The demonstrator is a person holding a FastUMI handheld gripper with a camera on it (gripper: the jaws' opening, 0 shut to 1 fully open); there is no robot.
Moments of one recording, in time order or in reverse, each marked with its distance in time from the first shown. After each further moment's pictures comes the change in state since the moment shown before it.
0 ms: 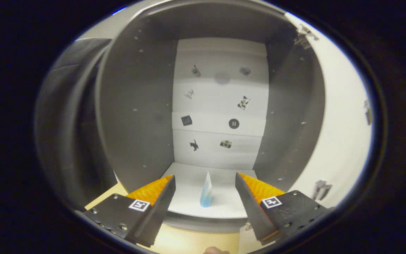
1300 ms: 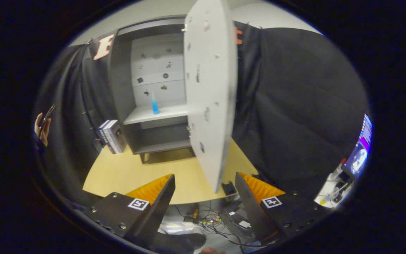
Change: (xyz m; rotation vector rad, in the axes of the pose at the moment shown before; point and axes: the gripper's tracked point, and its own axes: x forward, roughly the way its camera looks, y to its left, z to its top) arm -0.394 -0.113 -0.227 0.225 0.288 -0.475
